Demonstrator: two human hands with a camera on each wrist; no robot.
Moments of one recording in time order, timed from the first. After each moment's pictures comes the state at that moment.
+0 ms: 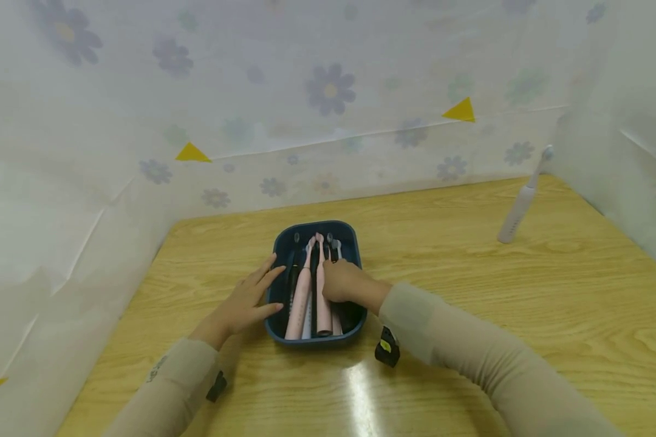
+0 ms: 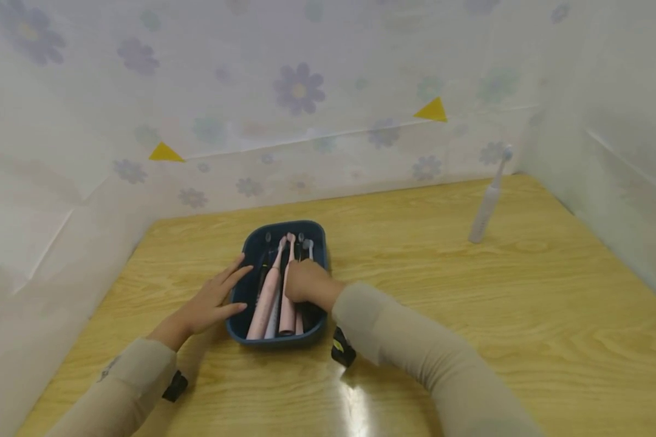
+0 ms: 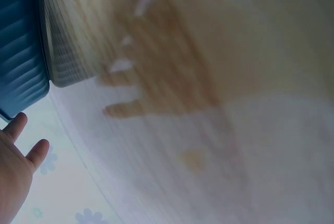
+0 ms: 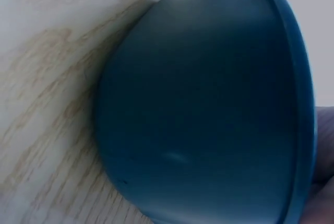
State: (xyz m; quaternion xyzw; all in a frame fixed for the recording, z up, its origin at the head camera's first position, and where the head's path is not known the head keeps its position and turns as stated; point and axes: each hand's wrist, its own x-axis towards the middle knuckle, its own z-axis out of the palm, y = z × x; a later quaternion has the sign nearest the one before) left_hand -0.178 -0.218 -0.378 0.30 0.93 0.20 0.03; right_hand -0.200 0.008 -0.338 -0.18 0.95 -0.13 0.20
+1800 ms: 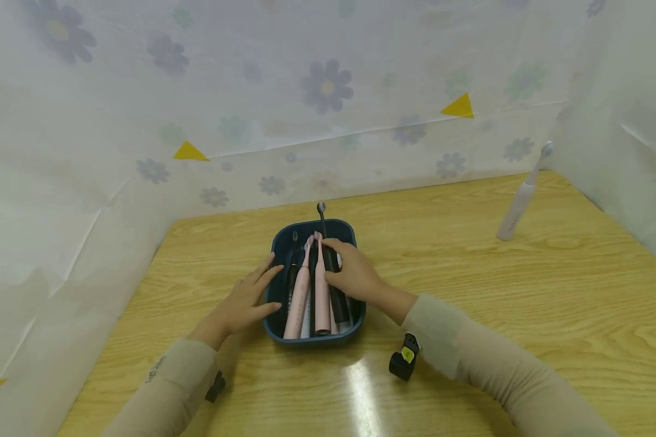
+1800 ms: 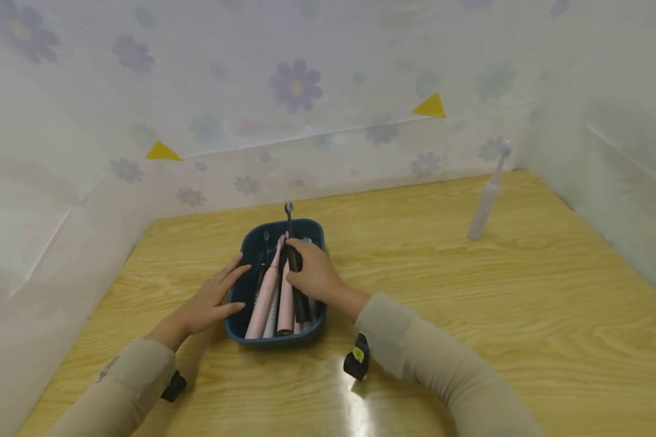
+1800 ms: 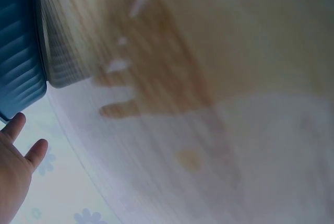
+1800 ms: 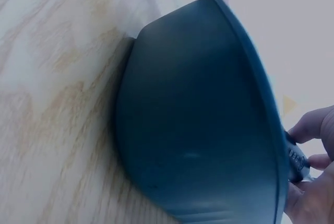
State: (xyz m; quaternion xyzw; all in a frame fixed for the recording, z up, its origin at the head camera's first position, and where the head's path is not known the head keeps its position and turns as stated) left_hand -0.178 -0.216 -0.377 0.29 0.93 0.21 0.04; right_hand -0.188 0.037 -0.346 -0.19 0.88 -0.43 0.01
